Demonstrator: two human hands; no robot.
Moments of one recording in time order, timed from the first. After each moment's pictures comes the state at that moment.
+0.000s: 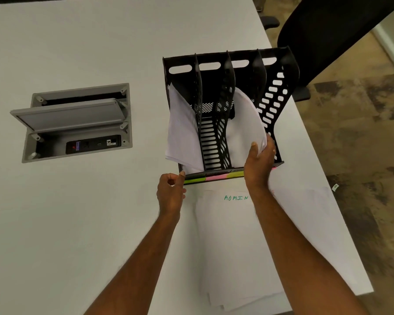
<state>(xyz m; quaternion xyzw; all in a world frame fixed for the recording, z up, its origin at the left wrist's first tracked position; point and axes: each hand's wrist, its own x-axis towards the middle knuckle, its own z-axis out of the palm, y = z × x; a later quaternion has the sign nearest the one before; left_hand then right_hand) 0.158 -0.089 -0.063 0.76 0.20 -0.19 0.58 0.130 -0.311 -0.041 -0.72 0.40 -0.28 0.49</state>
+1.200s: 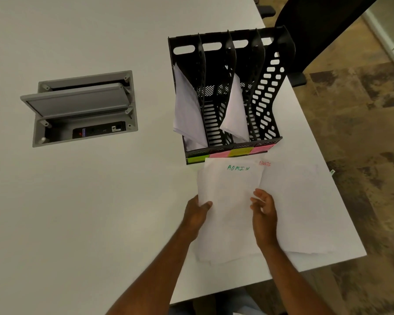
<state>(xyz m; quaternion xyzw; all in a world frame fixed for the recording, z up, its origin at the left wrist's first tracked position) 0.041 -0.057 -0.086 0.71 0.13 -0.42 0.55 -0.077 -0.222 -0.102 -0.65 0.46 -0.16 0.58</state>
